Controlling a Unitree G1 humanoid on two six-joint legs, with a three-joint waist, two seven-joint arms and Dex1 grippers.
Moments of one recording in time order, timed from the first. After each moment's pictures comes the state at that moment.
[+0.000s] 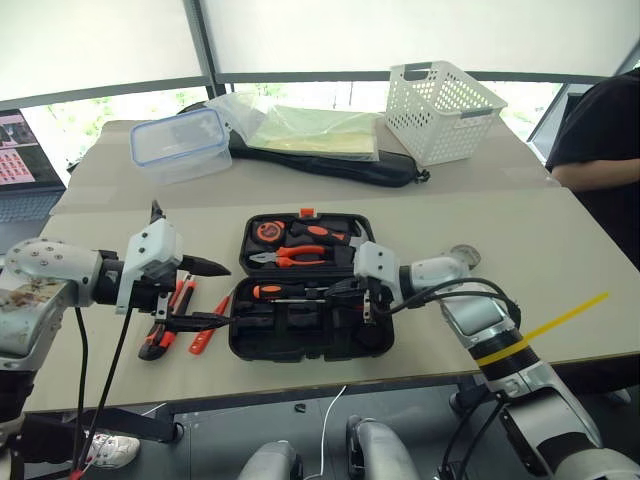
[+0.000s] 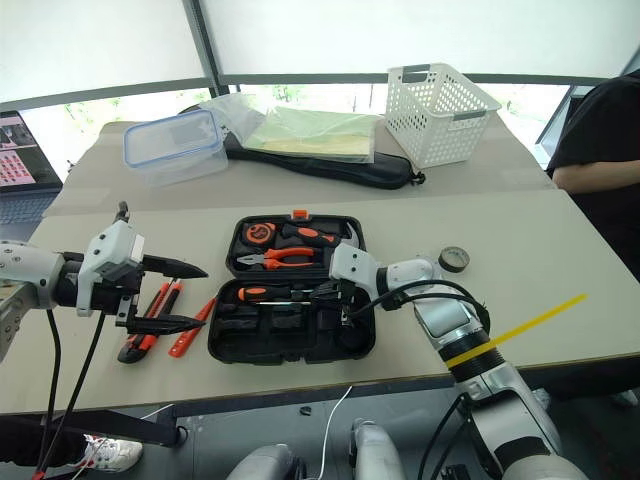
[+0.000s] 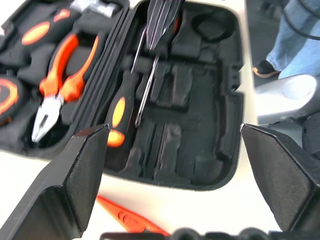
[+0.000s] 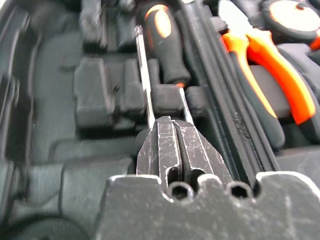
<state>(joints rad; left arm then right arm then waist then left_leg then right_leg) -0.25 1.07 0.14 -0.20 -0.51 0.53 -1.30 -0.67 -0.42 0.24 0.12 0.21 0.38 1.09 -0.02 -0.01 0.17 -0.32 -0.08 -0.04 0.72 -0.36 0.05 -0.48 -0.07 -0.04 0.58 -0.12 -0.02</state>
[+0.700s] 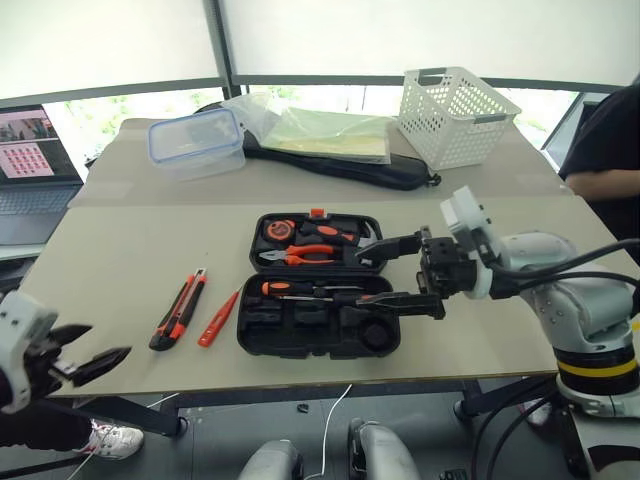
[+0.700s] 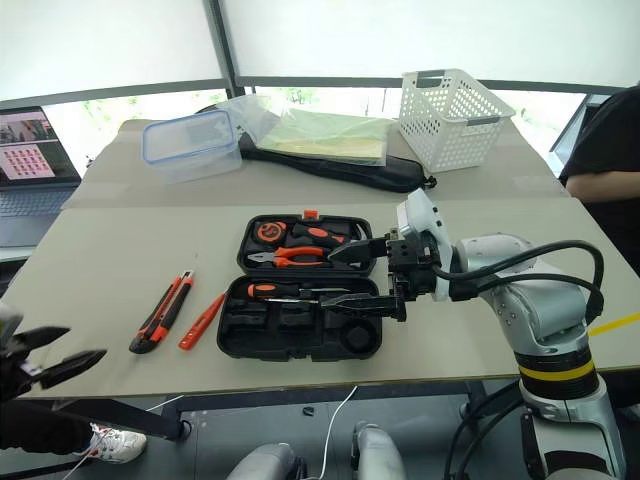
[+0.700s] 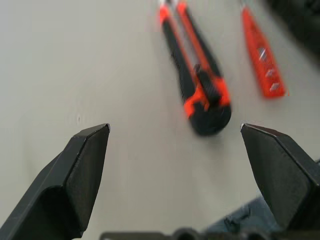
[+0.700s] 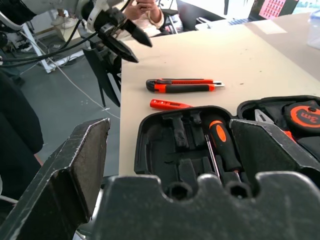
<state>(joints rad) 0.26 0.93 0.72 -0.46 -0.55 0.94 -0.91 -0.58 -0.68 0.02 -0.34 0.65 0.76 1.18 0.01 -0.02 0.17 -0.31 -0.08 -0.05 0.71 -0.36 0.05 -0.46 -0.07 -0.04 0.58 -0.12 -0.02</state>
